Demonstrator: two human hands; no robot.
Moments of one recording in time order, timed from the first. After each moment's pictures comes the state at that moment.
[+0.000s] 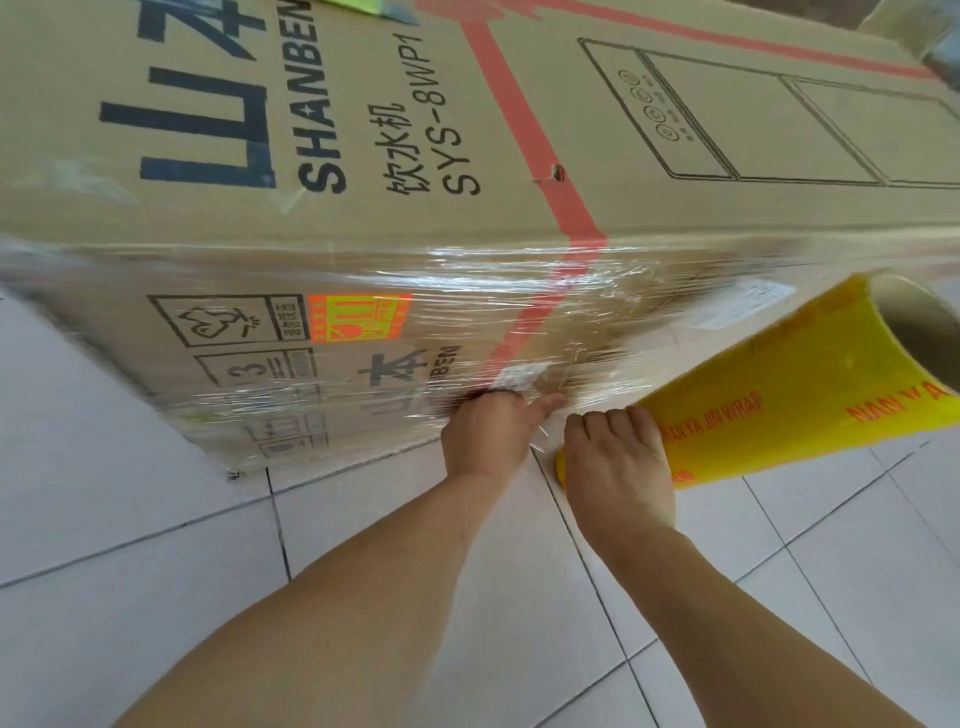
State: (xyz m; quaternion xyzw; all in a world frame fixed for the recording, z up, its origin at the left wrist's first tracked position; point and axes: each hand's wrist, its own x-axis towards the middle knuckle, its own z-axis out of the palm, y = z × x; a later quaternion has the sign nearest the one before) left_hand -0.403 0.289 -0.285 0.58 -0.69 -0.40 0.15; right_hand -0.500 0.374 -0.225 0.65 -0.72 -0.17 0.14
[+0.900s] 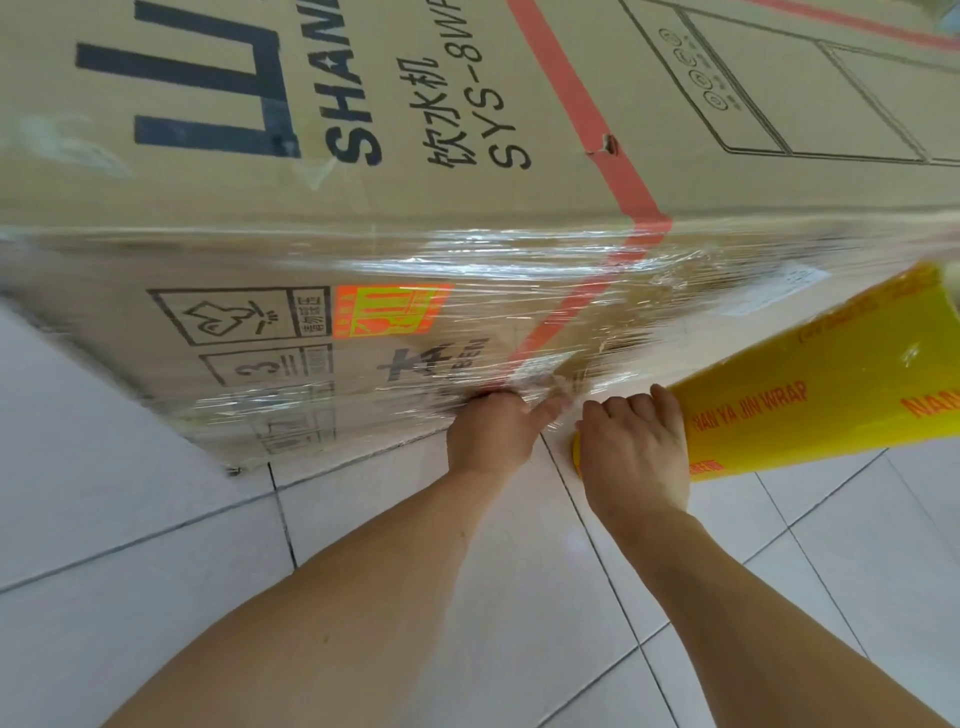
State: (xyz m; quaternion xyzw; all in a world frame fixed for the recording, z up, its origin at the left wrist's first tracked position) left_hand -0.399 0.285 -0.316 0.55 -0.69 -0.46 0.12; right_hand -0.502 0.361 -0.244 0.62 -0.75 -0.13 0.19
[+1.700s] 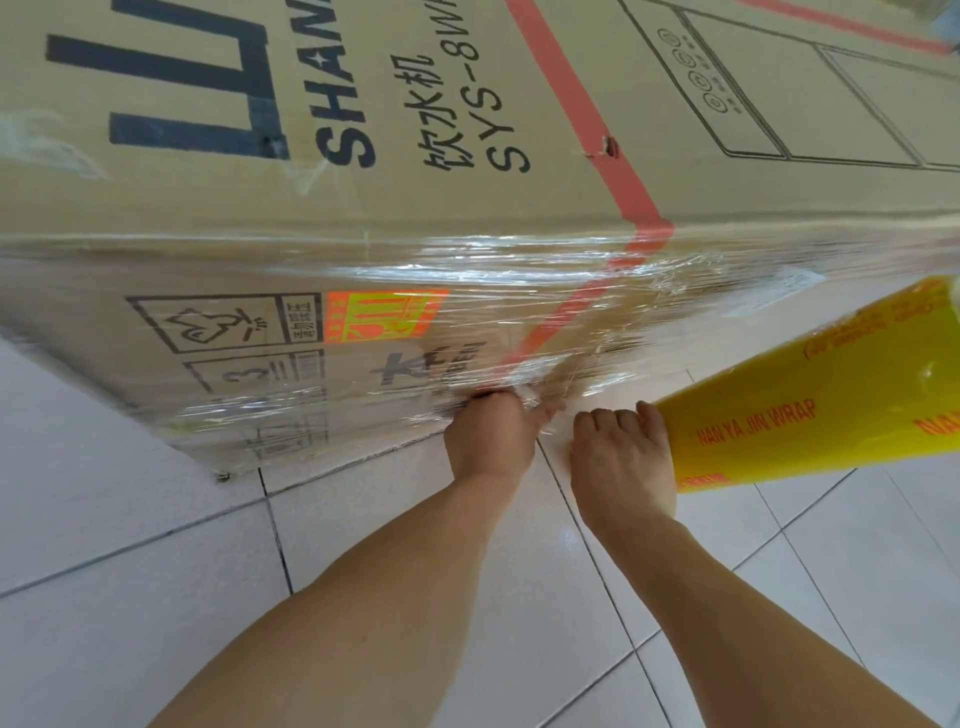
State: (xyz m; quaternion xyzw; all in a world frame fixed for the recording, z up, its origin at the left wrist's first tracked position) left_hand -0.408 0.286 -0.316 0.59 -0.70 -0.37 0.11; right_hand -0.500 0.363 -0.251 0.60 -0.76 -0.20 0.14
